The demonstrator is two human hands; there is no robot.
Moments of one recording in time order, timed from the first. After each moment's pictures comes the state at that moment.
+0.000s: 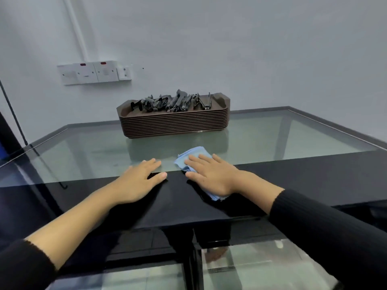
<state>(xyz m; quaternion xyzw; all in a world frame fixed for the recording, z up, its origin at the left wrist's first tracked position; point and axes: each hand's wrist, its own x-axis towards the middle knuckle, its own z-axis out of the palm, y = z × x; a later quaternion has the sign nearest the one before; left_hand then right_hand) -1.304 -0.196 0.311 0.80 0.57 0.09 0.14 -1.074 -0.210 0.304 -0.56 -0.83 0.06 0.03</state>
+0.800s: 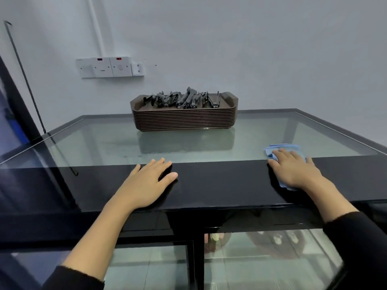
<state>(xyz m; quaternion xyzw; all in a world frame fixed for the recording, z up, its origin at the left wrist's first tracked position) -1.305 -0.241 0.297 0.80 0.58 0.14 0.10 -0.943 -0.251 0.301 -0.79 -0.61 0.02 0.07</state>
